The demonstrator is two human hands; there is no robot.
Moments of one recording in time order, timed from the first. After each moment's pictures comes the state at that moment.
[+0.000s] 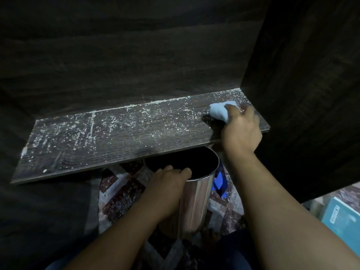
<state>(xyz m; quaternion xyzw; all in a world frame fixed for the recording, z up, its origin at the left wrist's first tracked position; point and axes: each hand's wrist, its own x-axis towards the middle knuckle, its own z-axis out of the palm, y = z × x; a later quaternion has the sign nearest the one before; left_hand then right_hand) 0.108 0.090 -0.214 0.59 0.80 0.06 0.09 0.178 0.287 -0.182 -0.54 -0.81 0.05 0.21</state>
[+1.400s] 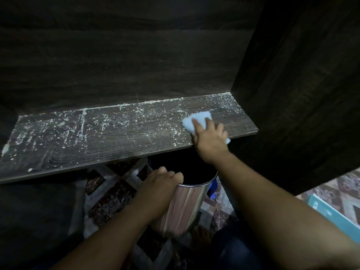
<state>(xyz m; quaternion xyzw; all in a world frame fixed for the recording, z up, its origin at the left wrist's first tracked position) 0.100 0.084 -0.228 0.61 0.78 0.10 0.08 0.154 0.277 -0.219 -0.41 -0.91 0.05 0.03</state>
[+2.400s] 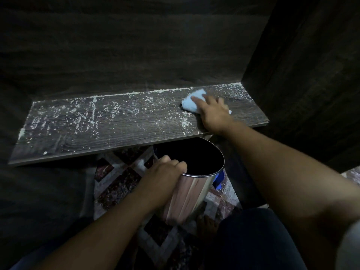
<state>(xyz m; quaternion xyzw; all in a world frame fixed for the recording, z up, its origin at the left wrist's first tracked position) 0.094 0.067 -0.230 0.61 0.77 0.15 0.08 0.128 0.302 -0.194 -0.31 -0.95 0.09 0.03</state>
